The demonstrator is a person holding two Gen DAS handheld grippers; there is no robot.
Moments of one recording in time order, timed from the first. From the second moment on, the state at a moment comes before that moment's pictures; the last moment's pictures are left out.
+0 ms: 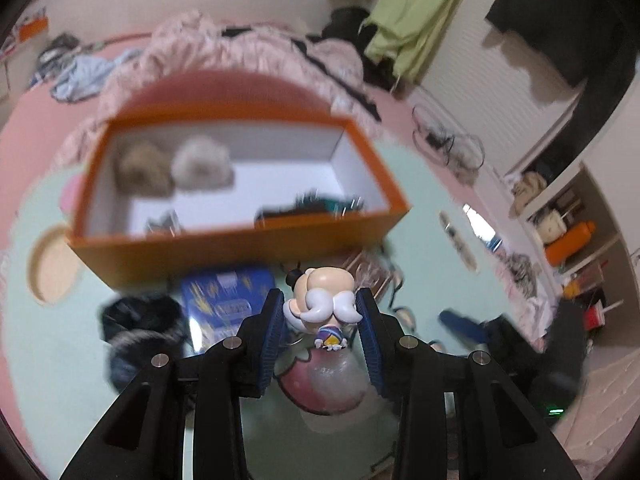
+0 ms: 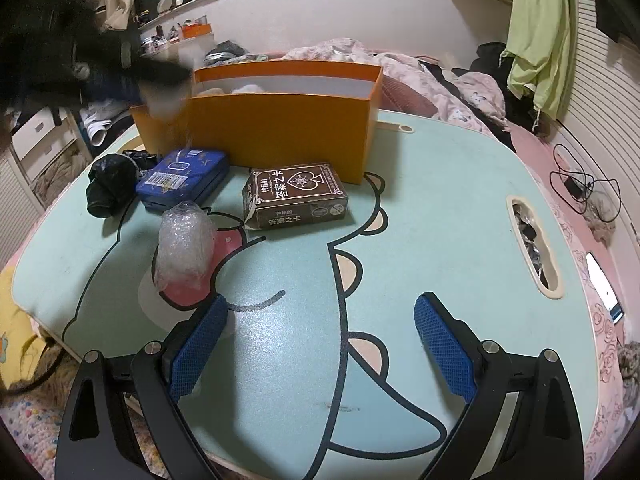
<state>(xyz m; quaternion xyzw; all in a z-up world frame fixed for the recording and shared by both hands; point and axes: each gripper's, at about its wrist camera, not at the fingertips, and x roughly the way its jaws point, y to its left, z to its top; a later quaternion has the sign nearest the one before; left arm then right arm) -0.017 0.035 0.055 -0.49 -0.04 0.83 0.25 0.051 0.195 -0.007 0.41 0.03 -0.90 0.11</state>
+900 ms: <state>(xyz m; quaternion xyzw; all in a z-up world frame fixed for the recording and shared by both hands) 0.057 -0.003 0.006 -0.43 0.06 0.89 0.10 0.053 0.196 -0.008 0.41 0.03 -0.90 0.11</state>
